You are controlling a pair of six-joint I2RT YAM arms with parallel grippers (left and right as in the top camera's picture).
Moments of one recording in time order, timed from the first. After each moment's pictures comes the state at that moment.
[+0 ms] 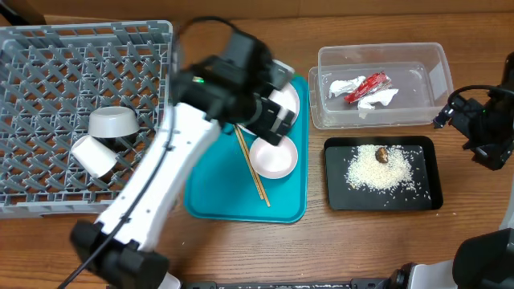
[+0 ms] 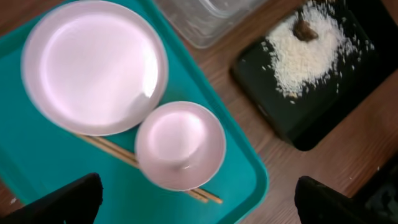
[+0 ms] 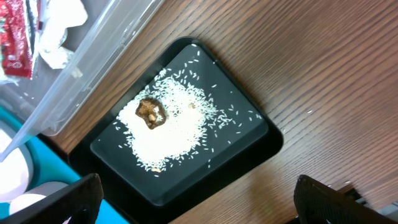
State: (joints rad) left arm -0.52 1.73 1.78 -1.18 0.22 0.06; right arm -0.35 1.62 1.63 -1.48 -0.08 0.40
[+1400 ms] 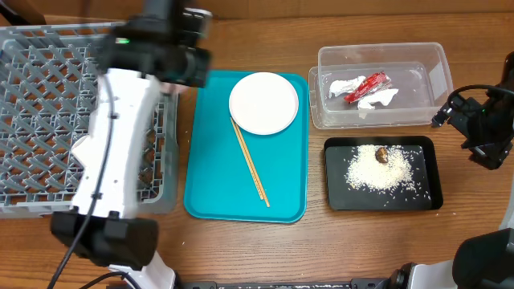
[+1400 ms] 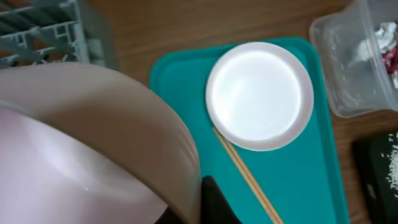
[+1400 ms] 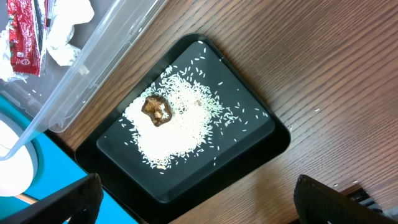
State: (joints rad) left arm -0.13 1.83 2.03 -1.26 0.11 0.03; right arm -0.35 1.62 1.63 -1.47 -0.09 0.40
